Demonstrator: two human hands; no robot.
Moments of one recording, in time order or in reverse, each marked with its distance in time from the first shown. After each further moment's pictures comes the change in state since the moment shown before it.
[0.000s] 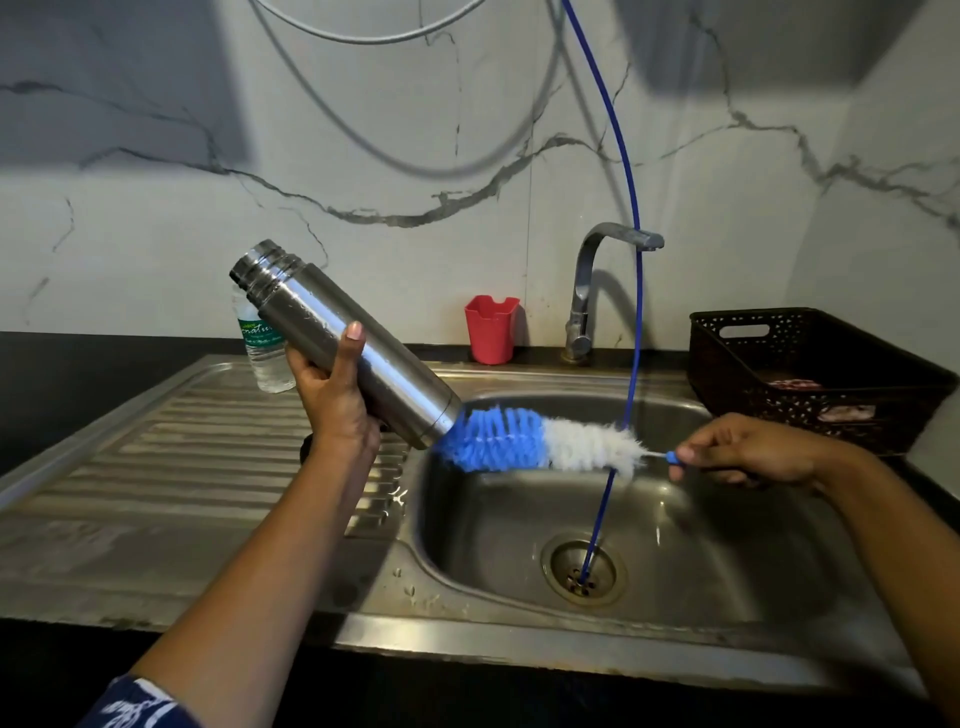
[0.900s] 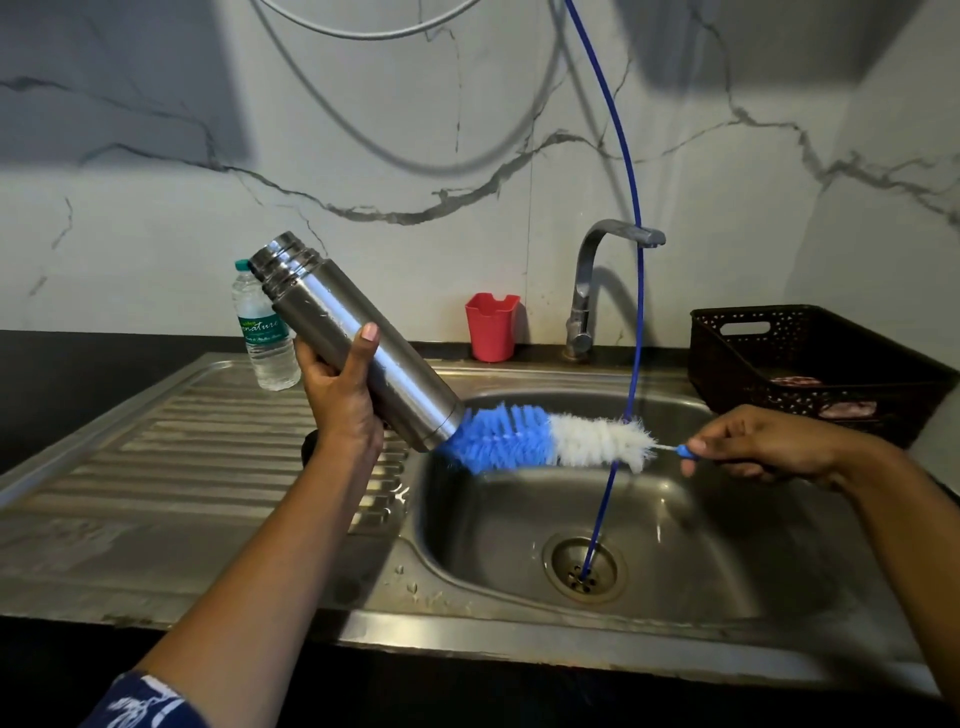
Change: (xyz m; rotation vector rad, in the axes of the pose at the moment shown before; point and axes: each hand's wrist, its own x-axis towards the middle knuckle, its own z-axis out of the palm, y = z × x) left_hand 0.000 -0.003 -0.001 0.028 -0.050 0.018; right_hand -0.011 -0.013 -0.002 -0.040 0.040 0.064
